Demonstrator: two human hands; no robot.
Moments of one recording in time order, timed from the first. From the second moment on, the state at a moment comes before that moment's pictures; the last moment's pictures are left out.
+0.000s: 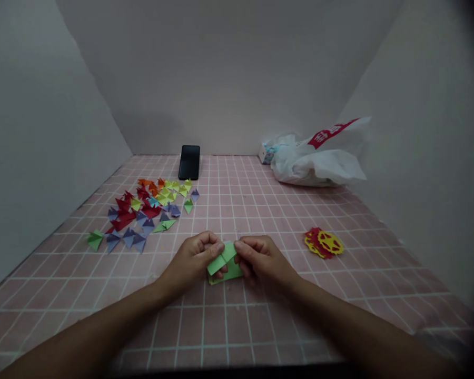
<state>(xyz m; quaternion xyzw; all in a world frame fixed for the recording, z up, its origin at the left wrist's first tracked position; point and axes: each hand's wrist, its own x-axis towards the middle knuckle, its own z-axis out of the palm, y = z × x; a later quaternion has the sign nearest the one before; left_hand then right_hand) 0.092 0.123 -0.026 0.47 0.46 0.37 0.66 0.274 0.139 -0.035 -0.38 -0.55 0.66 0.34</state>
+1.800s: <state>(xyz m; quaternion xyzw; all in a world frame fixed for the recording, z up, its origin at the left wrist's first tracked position) 0.086 0.126 -0.026 0.60 0.46 0.36 0.55 0.273 0.137 -0.030 -0.39 -0.63 0.59 0.32</state>
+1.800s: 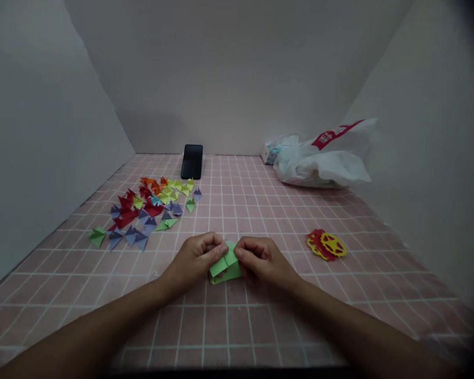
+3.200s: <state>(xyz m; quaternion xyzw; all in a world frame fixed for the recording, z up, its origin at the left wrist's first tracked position) 0.090 0.124 -0.024 0.57 0.47 0.34 0.58 0.273 0.139 -0.033 -0.36 -0.64 0.57 0.37</state>
